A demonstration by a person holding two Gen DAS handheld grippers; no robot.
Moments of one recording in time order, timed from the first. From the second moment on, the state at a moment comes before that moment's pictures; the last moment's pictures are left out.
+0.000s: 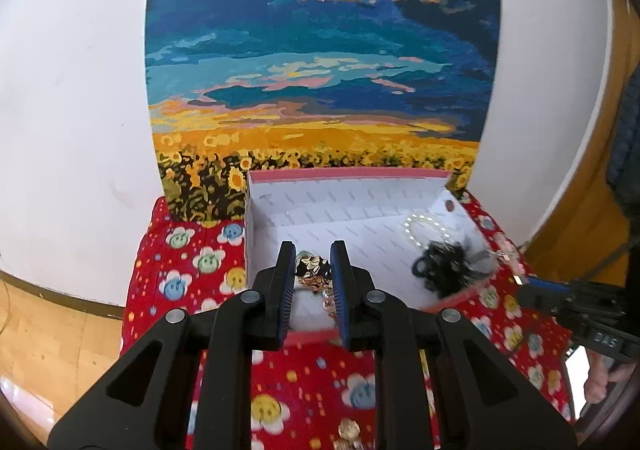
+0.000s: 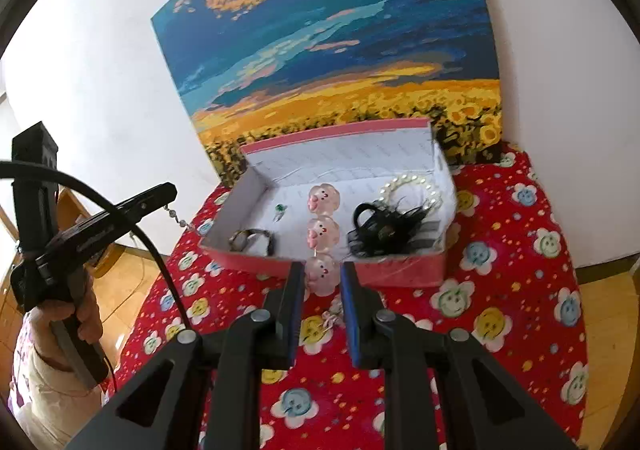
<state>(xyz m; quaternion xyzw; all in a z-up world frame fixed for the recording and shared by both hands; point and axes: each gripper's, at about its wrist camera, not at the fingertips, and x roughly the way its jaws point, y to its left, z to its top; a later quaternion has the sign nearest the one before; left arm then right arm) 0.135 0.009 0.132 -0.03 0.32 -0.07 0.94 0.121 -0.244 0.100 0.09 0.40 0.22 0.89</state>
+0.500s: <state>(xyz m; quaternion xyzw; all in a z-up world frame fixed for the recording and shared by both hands) 0.226 0.006 0.078 -0.03 0.36 -0.04 0.93 0.158 -0.259 0.096 0.08 0.40 0.18 0.90</state>
